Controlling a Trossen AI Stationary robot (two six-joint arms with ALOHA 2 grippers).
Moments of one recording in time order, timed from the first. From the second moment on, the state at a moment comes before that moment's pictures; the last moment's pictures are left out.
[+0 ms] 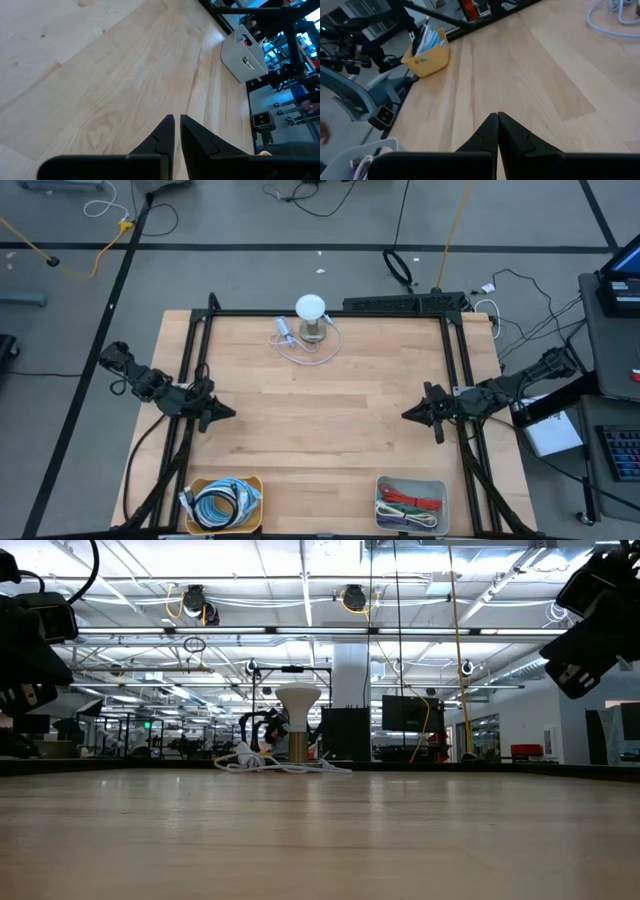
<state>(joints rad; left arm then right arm) -0.60 0.01 0.19 -0.70 -0.42 -1.04 0.44 0.24 0.13 -0.20 0.31 0.56</state>
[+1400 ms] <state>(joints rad) -0.60 0.01 0.19 -0.69 -0.42 -1.04 0.44 0.24 0.14 -0.19 0.31 0.56</state>
